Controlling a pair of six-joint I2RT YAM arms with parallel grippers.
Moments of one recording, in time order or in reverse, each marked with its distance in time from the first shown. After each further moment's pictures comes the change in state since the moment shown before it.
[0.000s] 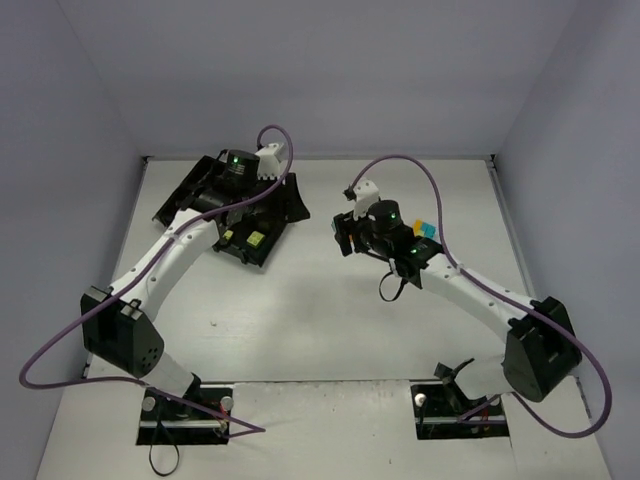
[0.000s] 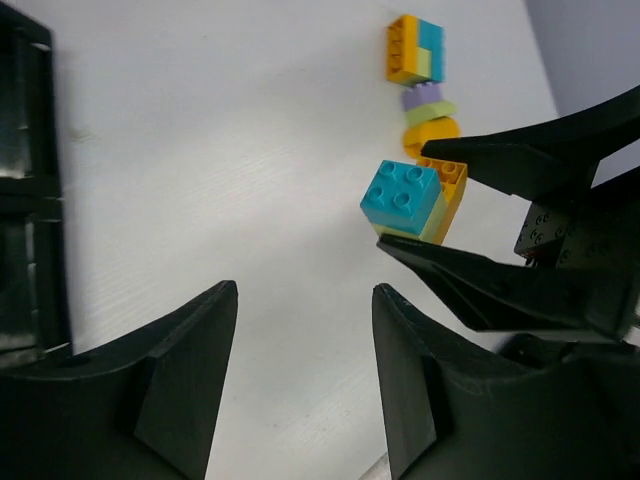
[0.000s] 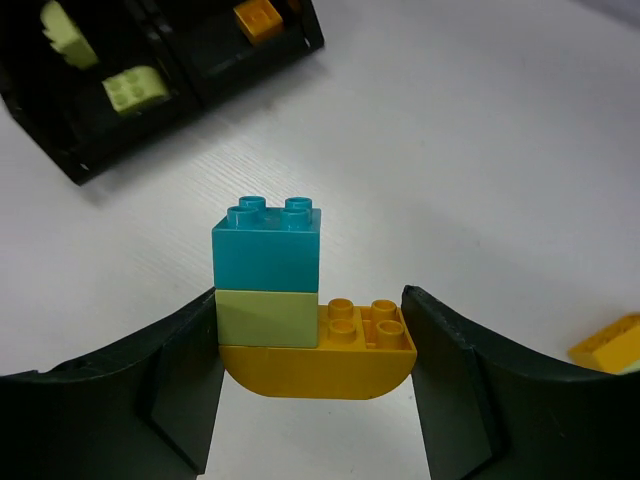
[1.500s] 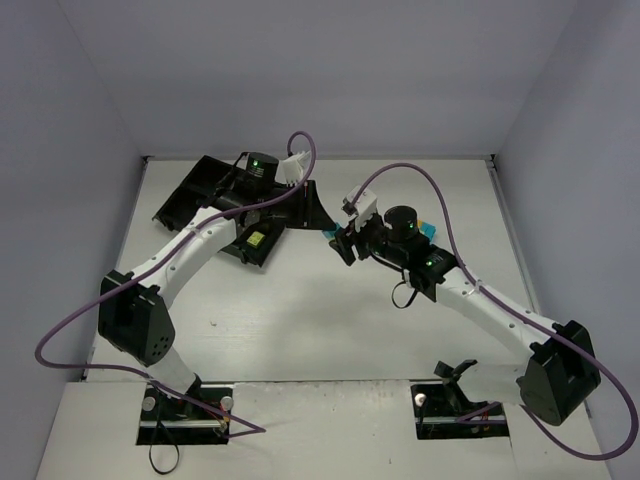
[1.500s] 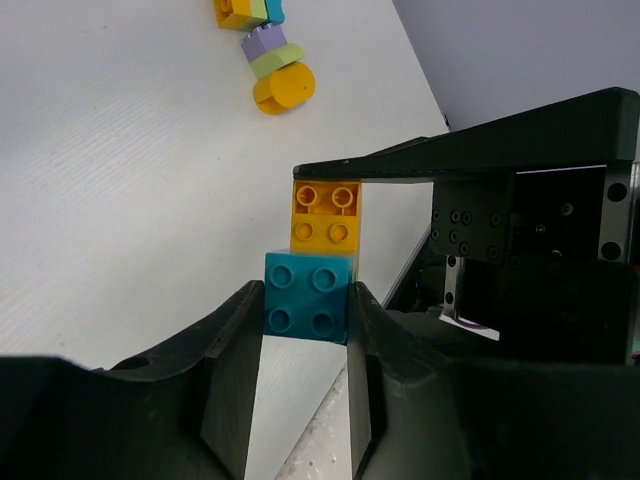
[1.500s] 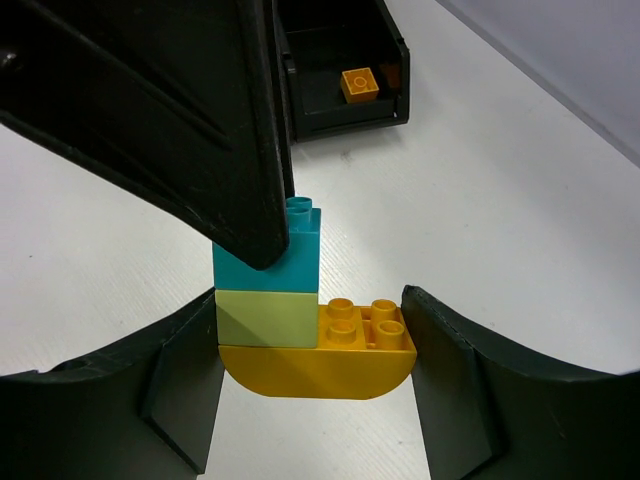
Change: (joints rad) left arm -0.059 0.092 -0.002 0.150 0.354 -0.109; right arm -0.001 -0.171 -0.071 0.087 -0.282 -0.237
